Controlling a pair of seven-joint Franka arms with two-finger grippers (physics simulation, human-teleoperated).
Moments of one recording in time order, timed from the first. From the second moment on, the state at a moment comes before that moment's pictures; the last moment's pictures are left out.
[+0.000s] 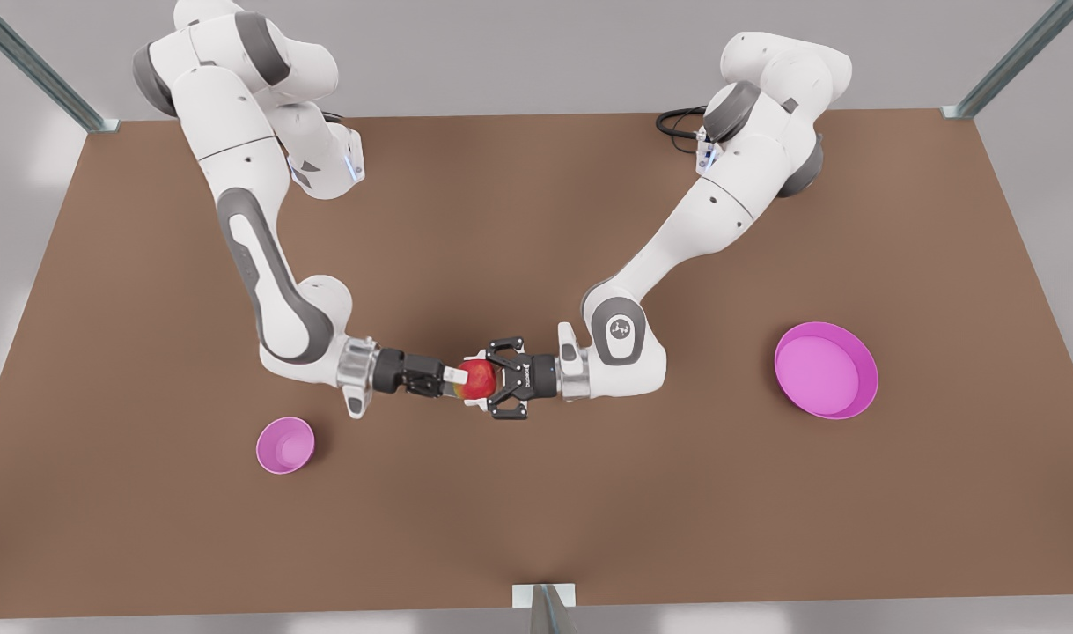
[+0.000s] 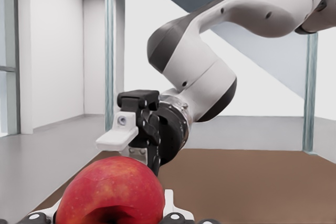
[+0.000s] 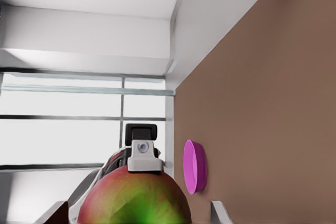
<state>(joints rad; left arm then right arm) -0.33 1.00 -0.49 -1.15 -1.55 2.35 2.20 0.15 0.51 0.20 -1.80 1.73 2.11 -0.81</state>
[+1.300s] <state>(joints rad) -0.33 1.04 -0.49 -1.15 -1.55 2.34 2.31 0.21 0.51 0.22 -1.78 1.76 2.24 -1.02</state>
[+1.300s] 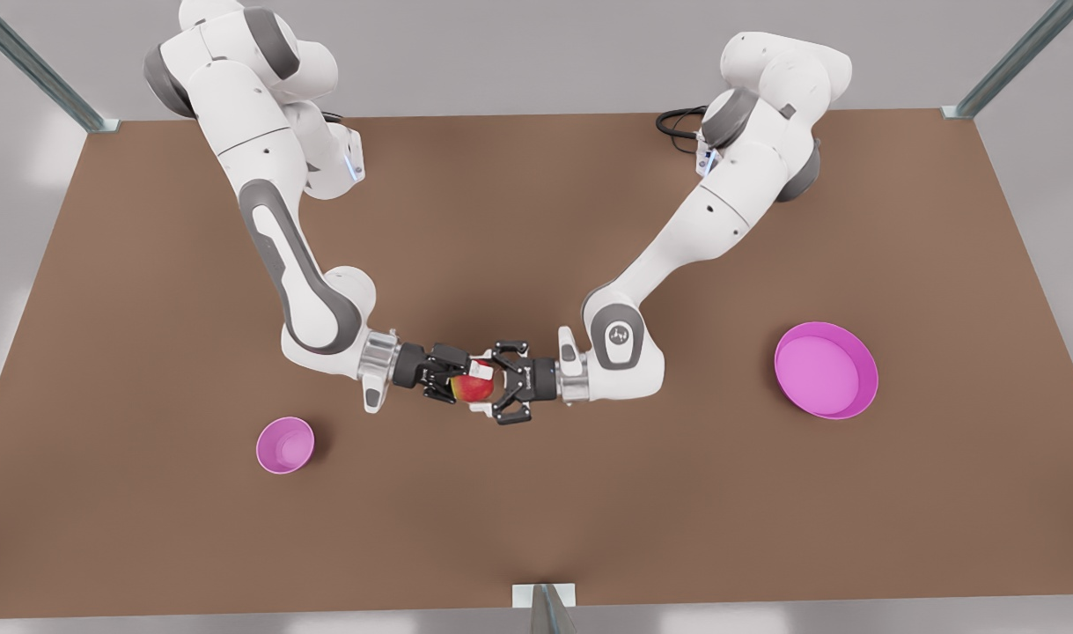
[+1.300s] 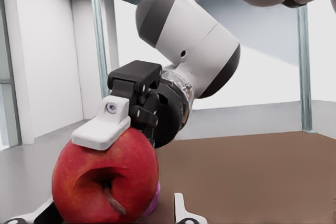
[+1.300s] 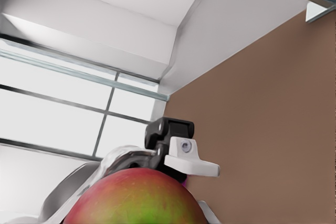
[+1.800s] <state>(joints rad) 0.12 0.50 -0.41 -1.17 -0.17 1.74 1.73 0.01 0.46 0.21 -1.77 1.27 2.16 -1.00</state>
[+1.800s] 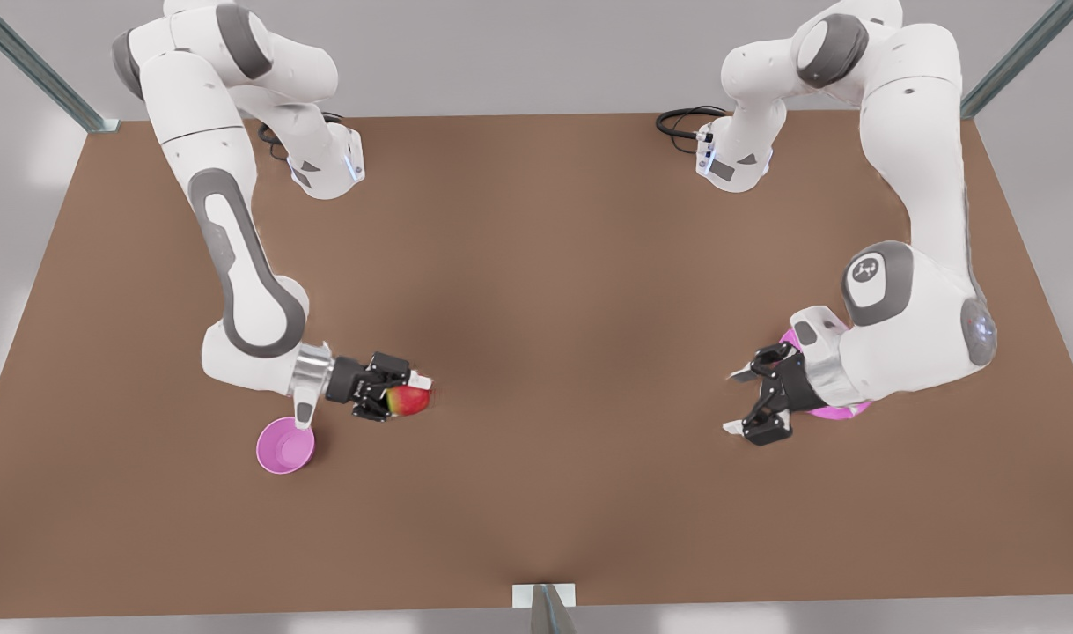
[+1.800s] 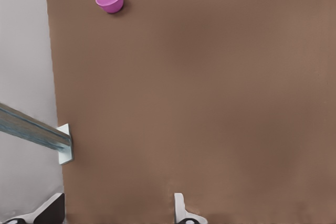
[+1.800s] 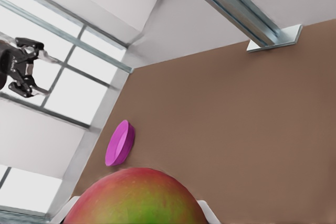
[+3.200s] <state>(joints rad) -0.02 0.23 0.00 -1.31 -0.04 1.47 0.23 -0.14 0.68 0.13 -1.60 0.22 2.34 -0.89</state>
